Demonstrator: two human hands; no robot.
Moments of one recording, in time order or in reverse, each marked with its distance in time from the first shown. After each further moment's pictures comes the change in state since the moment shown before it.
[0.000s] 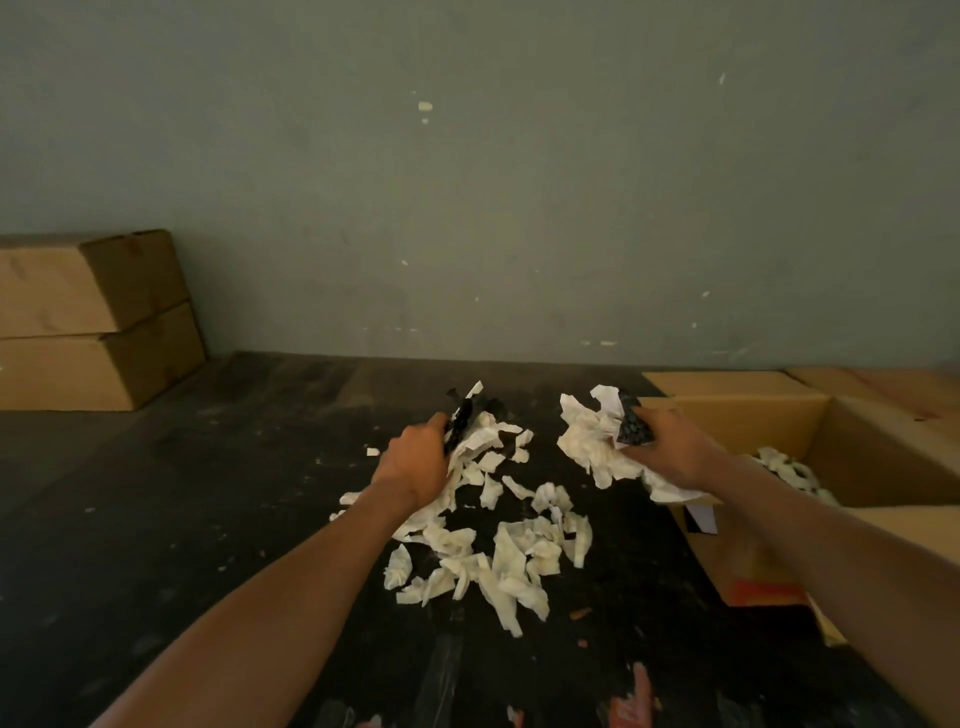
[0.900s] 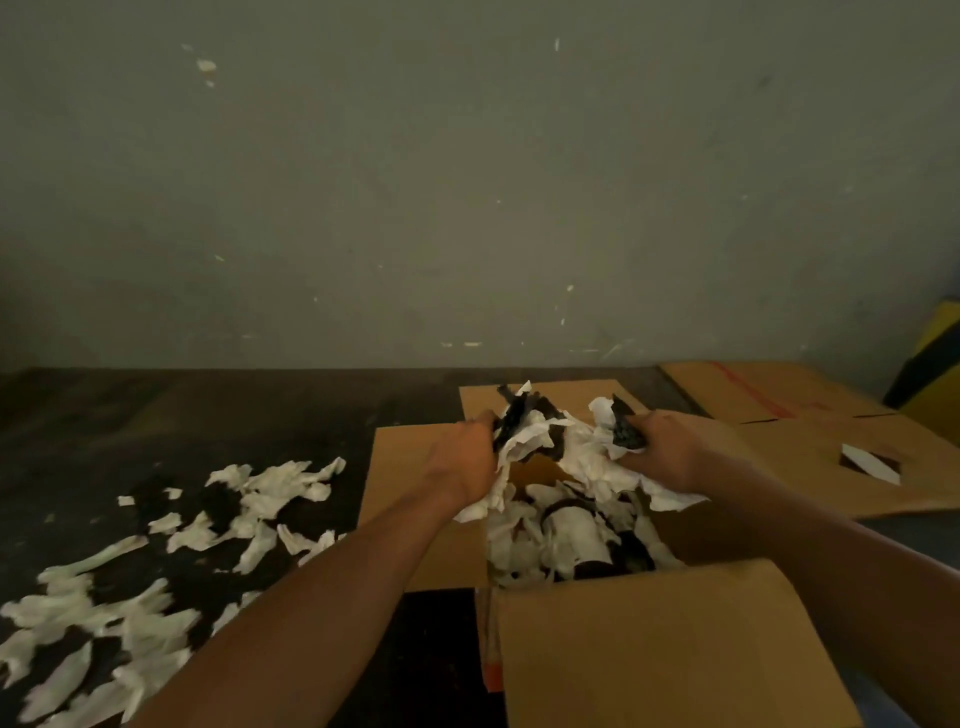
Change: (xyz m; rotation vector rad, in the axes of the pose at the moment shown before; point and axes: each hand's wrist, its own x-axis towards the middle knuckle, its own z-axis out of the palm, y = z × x) left_hand 0.162 0.364 0.211 -0.007 -0.089 0.182; right_hand 0.036 0.364 -0.138 -0.075 -0.035 0.135
